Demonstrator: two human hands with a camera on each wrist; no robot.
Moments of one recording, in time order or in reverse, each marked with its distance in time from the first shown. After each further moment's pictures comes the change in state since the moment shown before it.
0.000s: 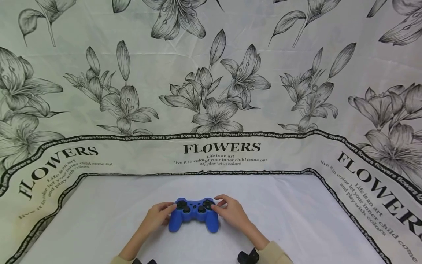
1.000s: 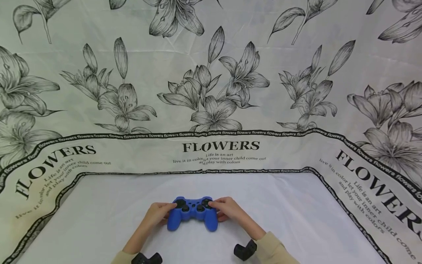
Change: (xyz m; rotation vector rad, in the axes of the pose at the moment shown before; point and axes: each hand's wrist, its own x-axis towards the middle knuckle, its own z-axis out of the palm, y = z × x) left_hand 0.010 0.002 0.008 -0.034 0.077 -0.175; right_hand 0.009 -0.006 -0.005 0.228 -0.254 0.201
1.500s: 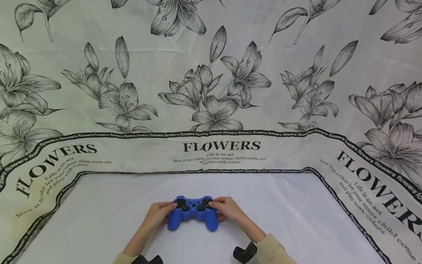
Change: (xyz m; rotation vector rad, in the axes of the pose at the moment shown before) left_hand -0.005 0.000 0.002 -0.052 0.022 0.029; right_hand -0.002 -0.001 0.004 0.034 0.031 -0.024
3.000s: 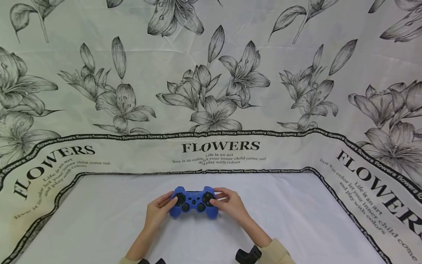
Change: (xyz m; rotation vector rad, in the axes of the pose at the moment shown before) left_hand -0.003 0.009 0.014 -0.332 0.166 0.152; right_hand -0.014 -0.009 -0.013 0.107 0.125 -0.194
